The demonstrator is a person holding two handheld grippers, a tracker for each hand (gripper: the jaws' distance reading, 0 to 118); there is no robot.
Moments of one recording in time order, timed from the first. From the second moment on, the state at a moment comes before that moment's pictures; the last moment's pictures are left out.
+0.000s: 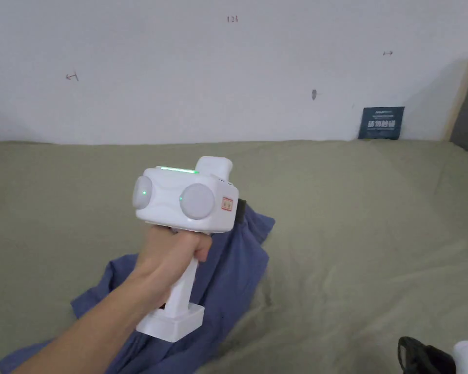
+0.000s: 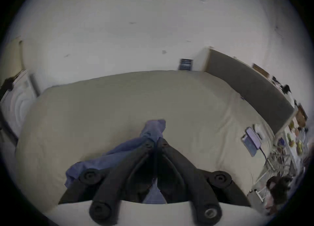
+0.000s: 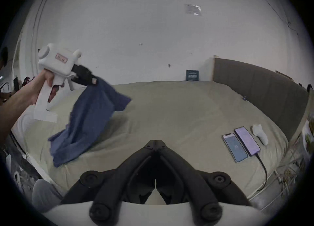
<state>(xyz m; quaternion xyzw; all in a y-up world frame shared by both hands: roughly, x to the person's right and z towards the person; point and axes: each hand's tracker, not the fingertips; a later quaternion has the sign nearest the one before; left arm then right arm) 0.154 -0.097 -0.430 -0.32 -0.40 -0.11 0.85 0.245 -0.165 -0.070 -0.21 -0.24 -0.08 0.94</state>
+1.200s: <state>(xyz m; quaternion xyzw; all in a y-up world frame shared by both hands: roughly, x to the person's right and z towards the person) -0.165 -0.068 -0.219 -0.11 -0.17 -0.05 0.98 0.165 -0.111 -0.060 -0.09 -0.23 -0.04 0.97</state>
